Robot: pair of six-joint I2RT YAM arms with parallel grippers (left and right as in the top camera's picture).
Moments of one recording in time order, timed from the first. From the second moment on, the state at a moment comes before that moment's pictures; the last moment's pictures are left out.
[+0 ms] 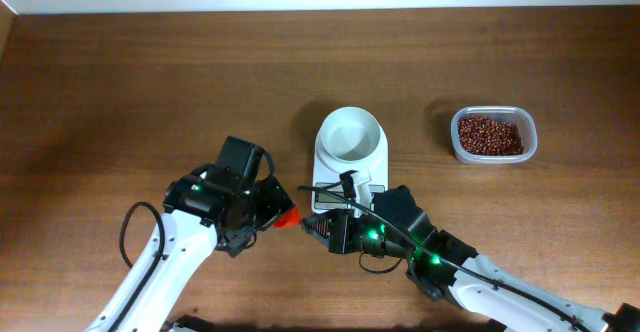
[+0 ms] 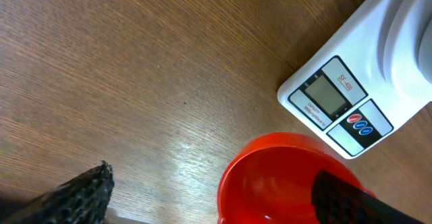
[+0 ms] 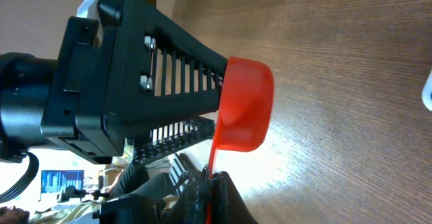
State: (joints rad) left arm -0.34 1.26 0.91 -1.00 0.15 -1.00; right arm 0.80 1.28 0.49 0.36 -0.47 1.02
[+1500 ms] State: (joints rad) left arm -0.30 1.22 1.13 -1.05 -0.10 -0.67; right arm 0.66 1.02 0.49 0.06 -0.53 0.78
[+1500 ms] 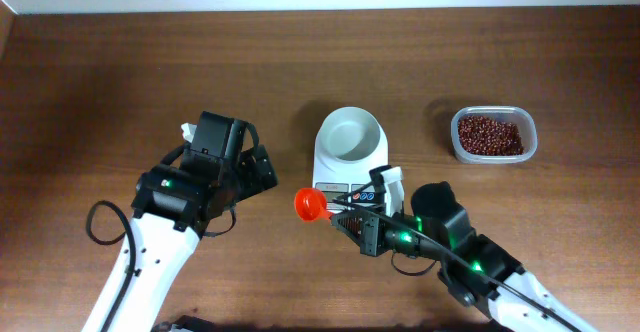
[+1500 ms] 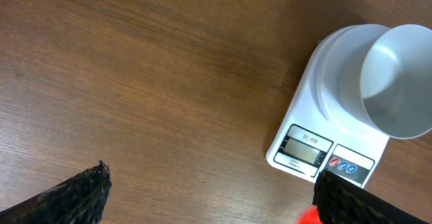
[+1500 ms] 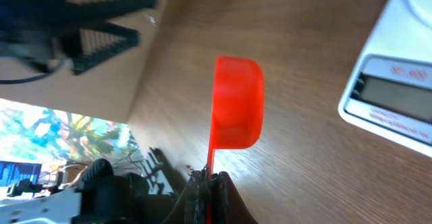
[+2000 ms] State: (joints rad) left arm -0.30 1.22 1.13 -1.05 -0.10 -0.67; right arm 0.65 0.80 0.49 -0.06 -0.47 0.77
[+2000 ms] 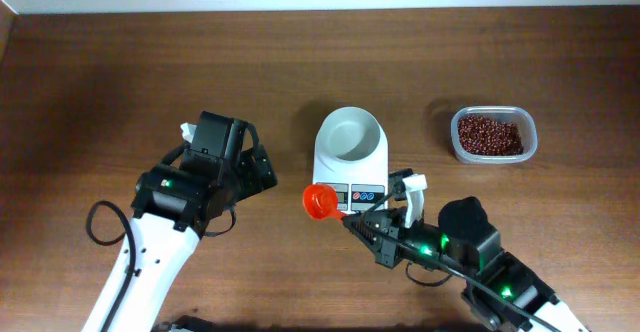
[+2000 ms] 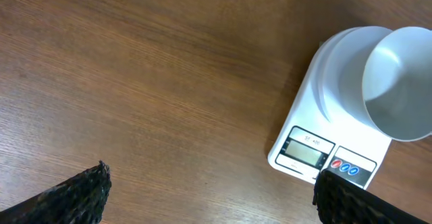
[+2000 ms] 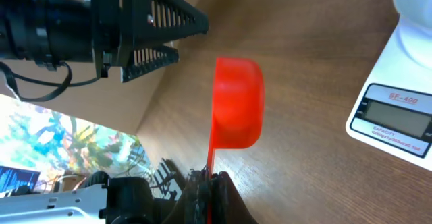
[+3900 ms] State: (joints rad) left arm -0.84 1.82 1.12 -0.51 -0.16 -0.07; right arm -0.02 0.62 0.49 -0.19 -0.52 0.70
